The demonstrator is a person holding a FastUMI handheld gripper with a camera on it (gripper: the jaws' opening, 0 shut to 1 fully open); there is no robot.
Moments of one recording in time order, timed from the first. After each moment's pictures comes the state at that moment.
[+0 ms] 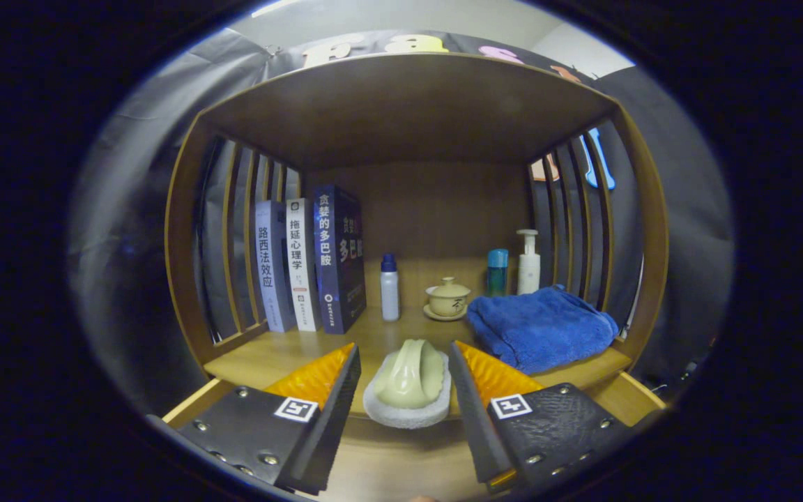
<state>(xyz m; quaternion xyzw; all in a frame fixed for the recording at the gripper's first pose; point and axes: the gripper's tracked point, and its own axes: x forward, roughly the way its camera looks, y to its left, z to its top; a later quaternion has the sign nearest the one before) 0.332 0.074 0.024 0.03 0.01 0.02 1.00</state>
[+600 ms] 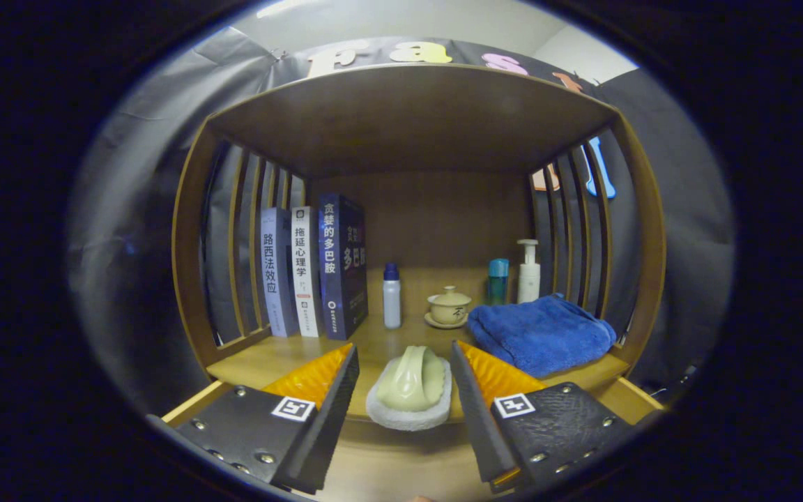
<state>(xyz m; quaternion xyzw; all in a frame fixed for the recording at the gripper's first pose) 0.328 0.076 0.035 0.03 -0.01 0.02 1.00</state>
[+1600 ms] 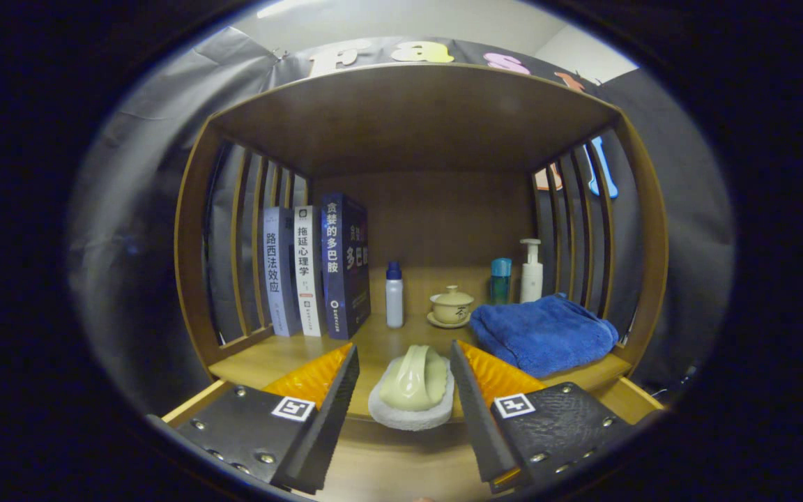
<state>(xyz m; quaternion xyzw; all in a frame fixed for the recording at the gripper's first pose) 0.324 0.077 0.034 0.03 -0.01 0.02 1.00</state>
